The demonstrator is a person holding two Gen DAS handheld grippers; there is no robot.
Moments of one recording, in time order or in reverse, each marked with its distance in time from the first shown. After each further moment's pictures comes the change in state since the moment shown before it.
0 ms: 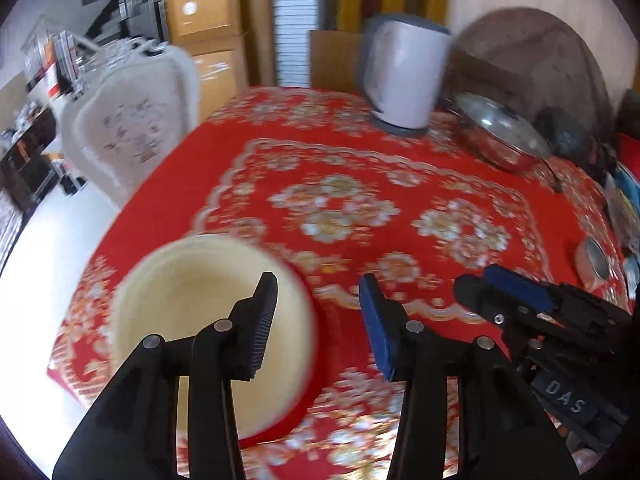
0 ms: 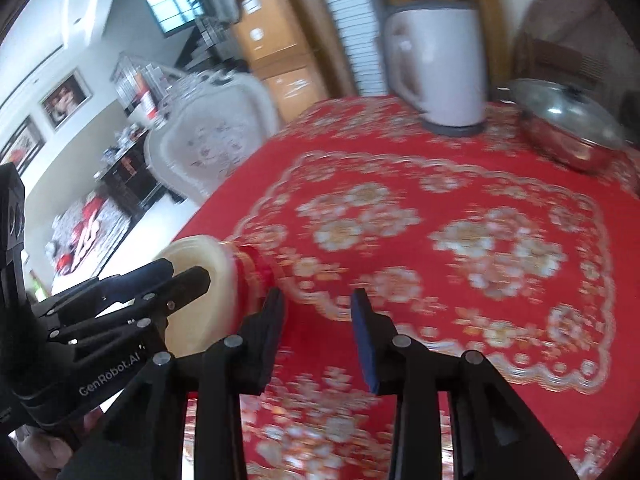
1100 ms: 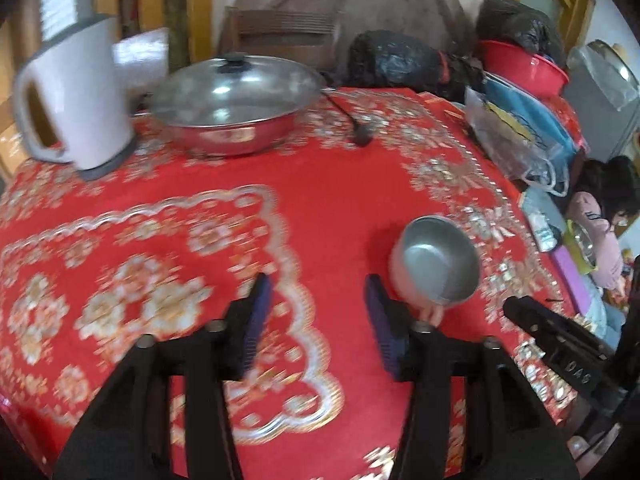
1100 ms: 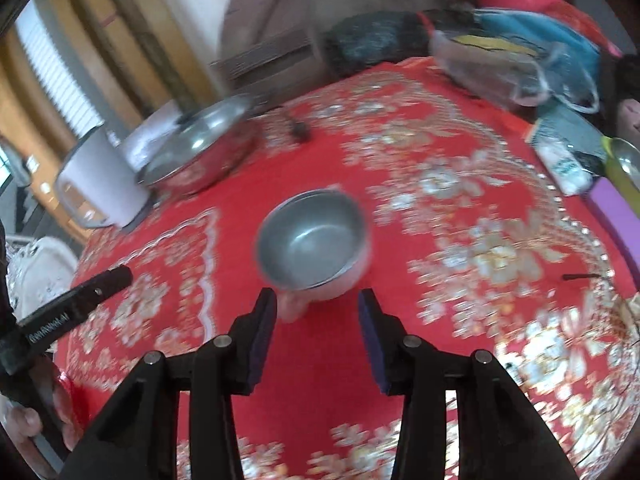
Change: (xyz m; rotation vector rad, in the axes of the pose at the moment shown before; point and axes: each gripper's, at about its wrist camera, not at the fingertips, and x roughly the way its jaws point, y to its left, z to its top) left arm 0.079 -0.344 0.054 0.345 0.107 -0.447; right arm -0.179 -0.323 -0.077 0.567 -0.166 -0.474
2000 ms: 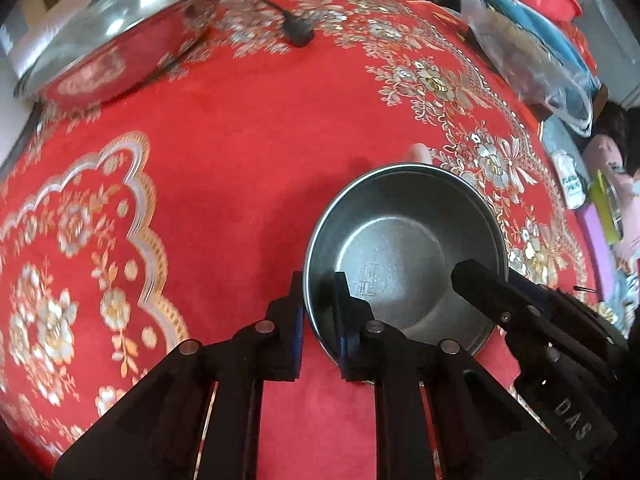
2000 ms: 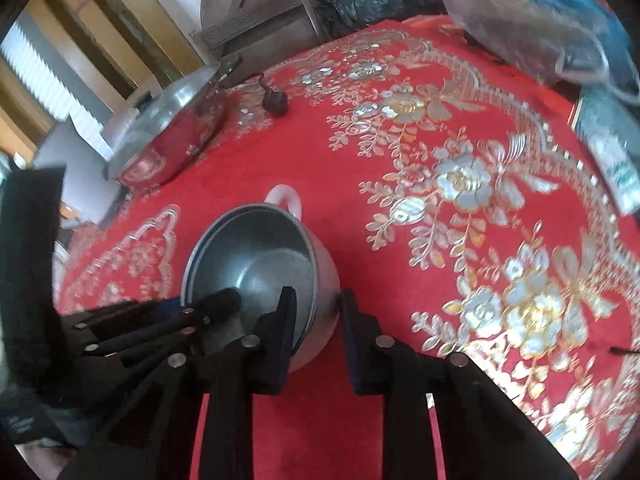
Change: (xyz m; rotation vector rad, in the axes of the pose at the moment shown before) left arm 0.120 -0.056 0.005 0.058 0.302 -0.005; right arm 0.074 -0.016 0.032 0.016 0.150 0.081
